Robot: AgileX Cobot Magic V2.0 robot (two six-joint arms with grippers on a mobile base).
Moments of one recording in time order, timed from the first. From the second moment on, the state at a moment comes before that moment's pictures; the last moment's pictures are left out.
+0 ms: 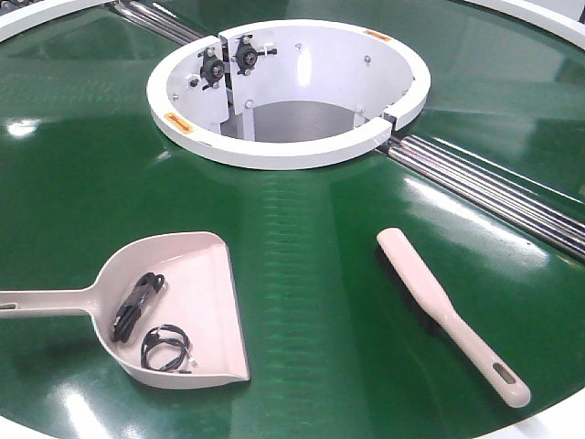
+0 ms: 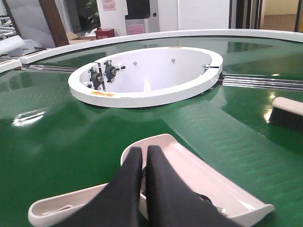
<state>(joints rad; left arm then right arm) -0.22 0.07 -0.22 -0.25 0.35 0.40 0.25 0.12 -0.19 -0.02 0.14 -0.07</state>
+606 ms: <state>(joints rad) -0.17 0.04 -0.09 -0.10 0.26 0.27 0.25 0.12 -0.19 -0.02 0.14 -0.07</state>
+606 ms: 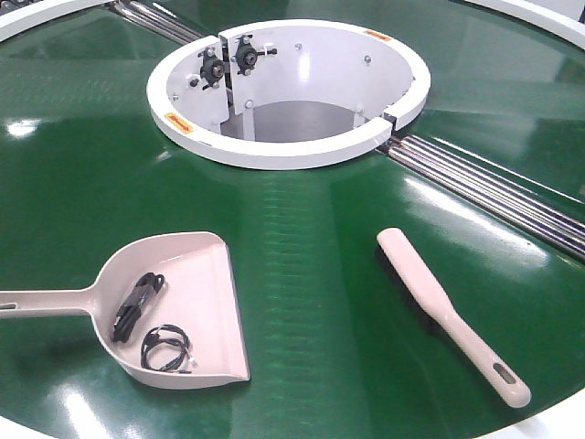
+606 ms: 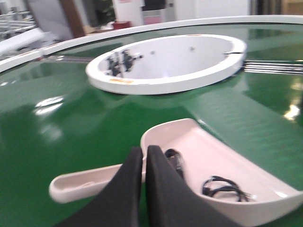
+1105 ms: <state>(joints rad) -0.05 -0.01 0.03 -0.01 0.12 0.09 0.25 0.12 -0.19 -0.02 0.14 -0.07</state>
